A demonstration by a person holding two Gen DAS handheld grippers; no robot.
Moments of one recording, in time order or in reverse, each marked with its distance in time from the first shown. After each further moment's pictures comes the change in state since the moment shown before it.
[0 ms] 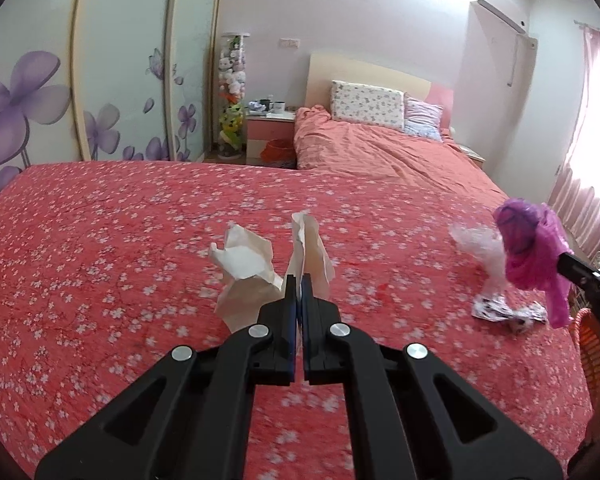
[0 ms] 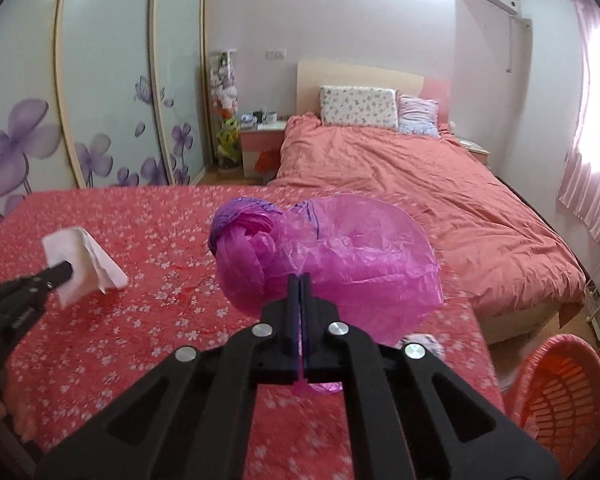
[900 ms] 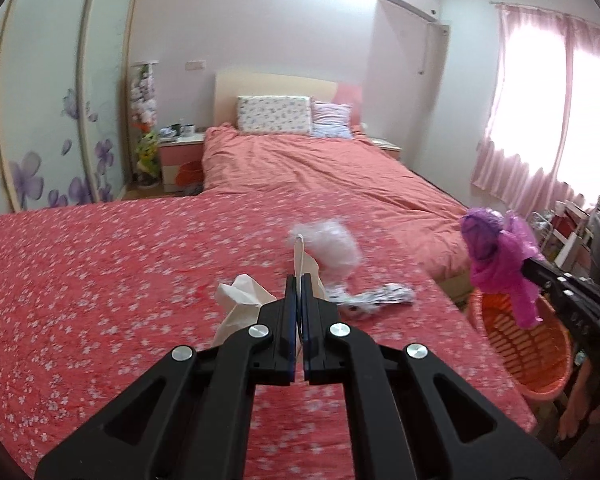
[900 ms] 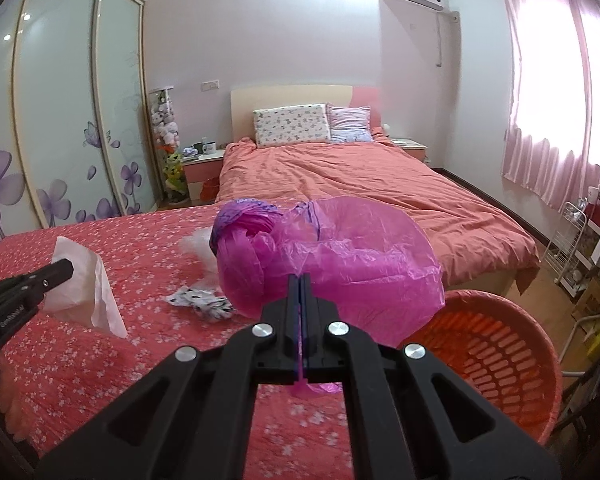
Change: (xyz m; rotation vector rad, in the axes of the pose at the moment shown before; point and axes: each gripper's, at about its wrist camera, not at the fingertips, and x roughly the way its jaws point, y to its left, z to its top) left arm -0.056 -0.132 -0.009 0.164 -0.049 -0.265; right arm -0.091 -0.118 -0.047 0.142 -0.070 -0.157
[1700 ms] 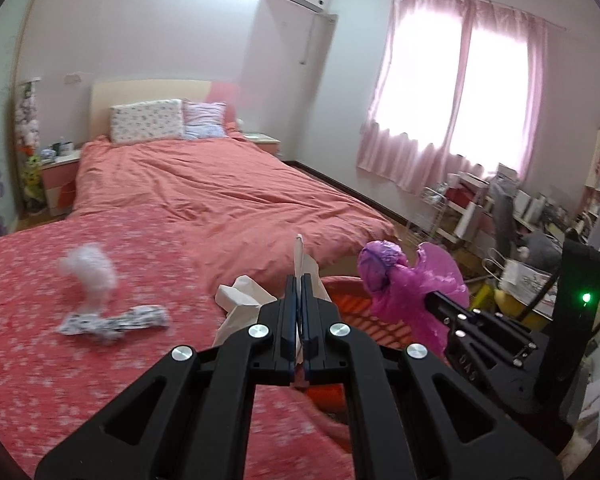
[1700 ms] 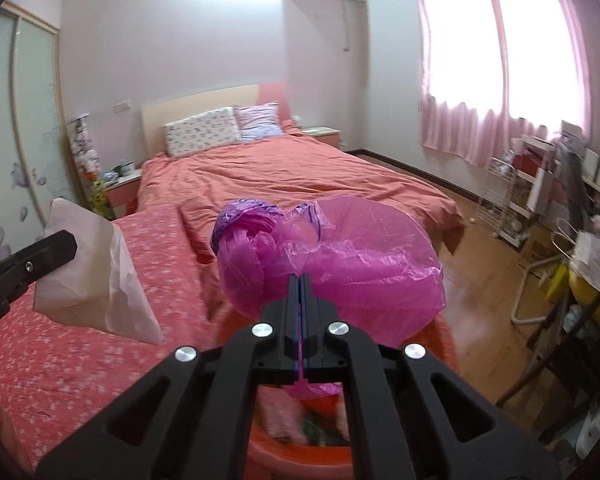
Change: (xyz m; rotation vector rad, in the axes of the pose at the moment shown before) left arm 0.024 -0.196 0.002 0.130 0.020 -0.390; right arm -0.042 -0.161 -0.038 0.192 0.006 -0.256
